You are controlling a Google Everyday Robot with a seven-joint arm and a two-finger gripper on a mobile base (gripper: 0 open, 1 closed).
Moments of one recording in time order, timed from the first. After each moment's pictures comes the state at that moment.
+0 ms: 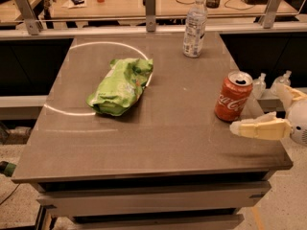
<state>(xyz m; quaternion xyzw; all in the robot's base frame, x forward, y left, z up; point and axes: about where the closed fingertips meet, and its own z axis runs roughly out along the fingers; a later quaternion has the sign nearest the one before) 0.469 -0.242 0.885 -0.27 0.76 0.19 0.55</state>
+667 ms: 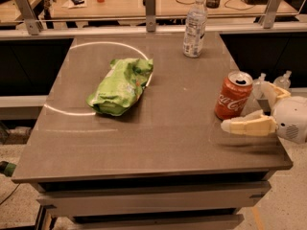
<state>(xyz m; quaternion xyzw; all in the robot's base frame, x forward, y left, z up) 0.494 -0.227 0.868 -0.30 0.74 0.21 0.56</state>
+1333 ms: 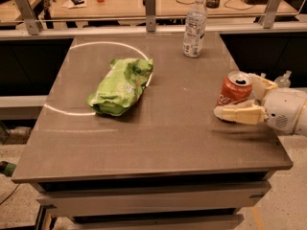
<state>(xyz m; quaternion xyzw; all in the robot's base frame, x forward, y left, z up) 0.522 -0.211 0.873 -0.31 0.71 0.24 0.59</state>
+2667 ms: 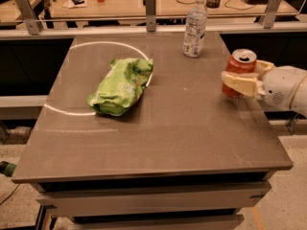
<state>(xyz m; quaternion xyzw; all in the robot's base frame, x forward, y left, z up) 0.566 -0.224 0.904 -0.29 0.71 0.19 0.62</state>
